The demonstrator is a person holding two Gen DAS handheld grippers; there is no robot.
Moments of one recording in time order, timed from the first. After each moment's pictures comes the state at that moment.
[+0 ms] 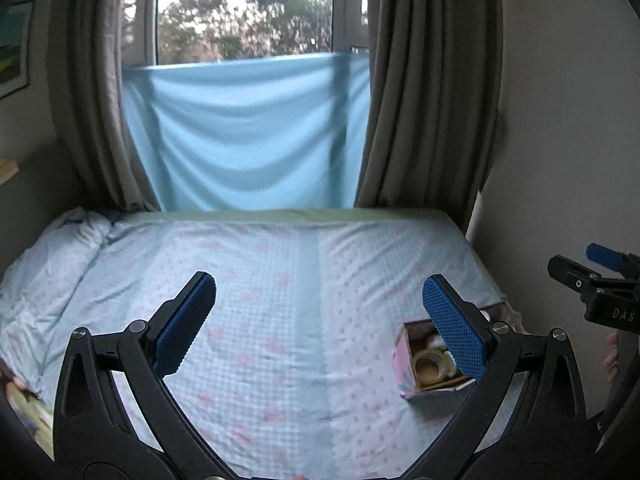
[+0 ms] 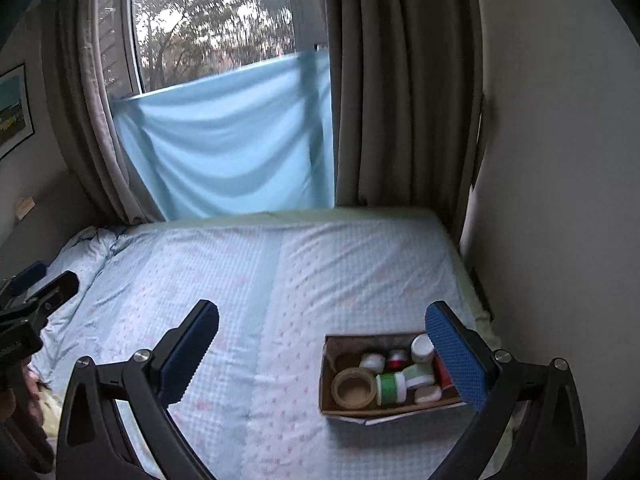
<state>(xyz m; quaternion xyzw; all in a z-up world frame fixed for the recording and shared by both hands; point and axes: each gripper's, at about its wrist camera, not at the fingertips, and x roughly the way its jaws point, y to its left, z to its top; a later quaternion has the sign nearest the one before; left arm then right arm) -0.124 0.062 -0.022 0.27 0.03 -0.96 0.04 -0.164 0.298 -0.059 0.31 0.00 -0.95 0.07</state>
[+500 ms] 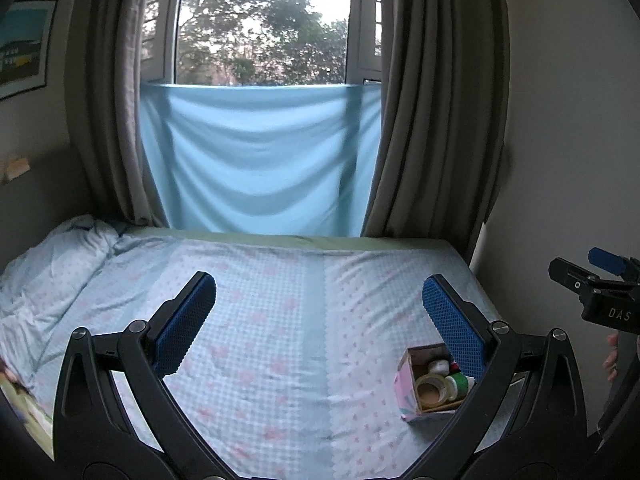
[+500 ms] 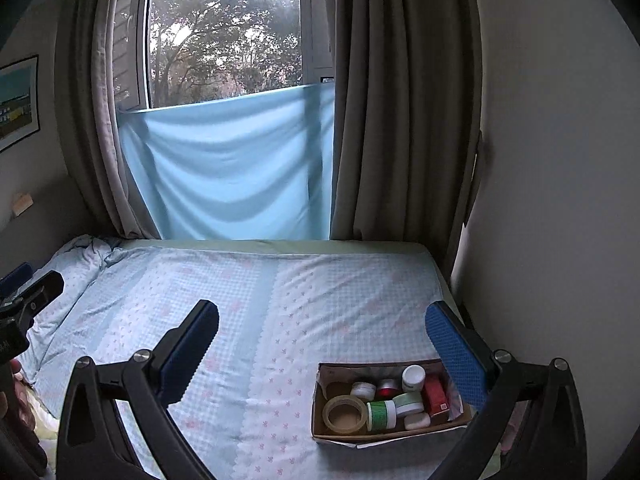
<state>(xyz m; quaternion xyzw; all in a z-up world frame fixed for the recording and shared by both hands) -0.108 0.053 -0.014 0.22 0.04 -0.97 0.06 -0.160 0.284 -0.045 0.28 0.01 -0.96 0.07</state>
